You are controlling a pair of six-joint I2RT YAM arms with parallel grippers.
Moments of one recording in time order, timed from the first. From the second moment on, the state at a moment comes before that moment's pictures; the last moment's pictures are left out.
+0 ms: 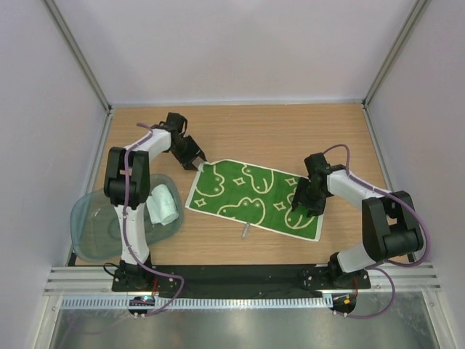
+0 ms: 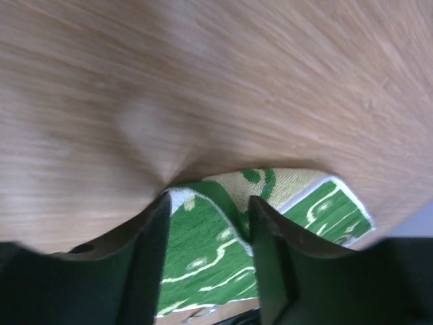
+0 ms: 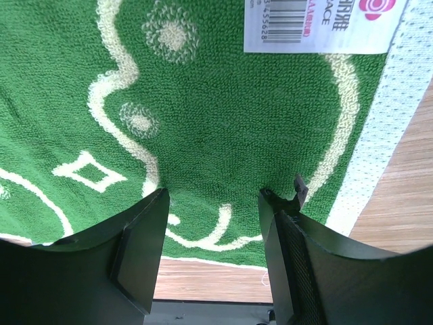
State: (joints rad) left arm -0.20 2.09 1.54 -0.64 0.28 -0.84; right arm 0.22 1.49 0.80 -0.67 -0.06 0.58
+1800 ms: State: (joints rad) left arm -0.27 1.66 1.03 -0.73 0.12 -0.65; right arm 0.22 1.58 0.88 -0.71 -0.03 0.58
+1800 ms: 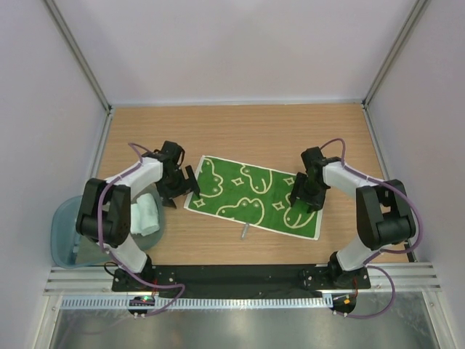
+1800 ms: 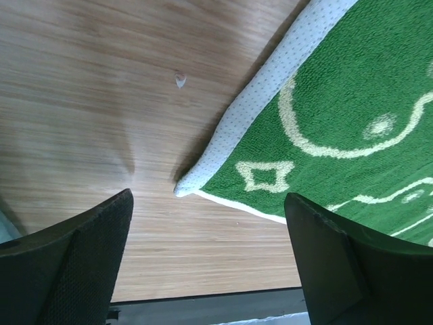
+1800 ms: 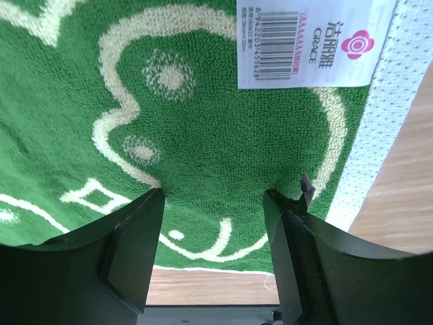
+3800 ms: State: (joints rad) left arm -0.39 1.63 0.91 -0.60 0.11 -0.73; right arm 0.02 1.35 0.86 -0.74 -0.02 0.58
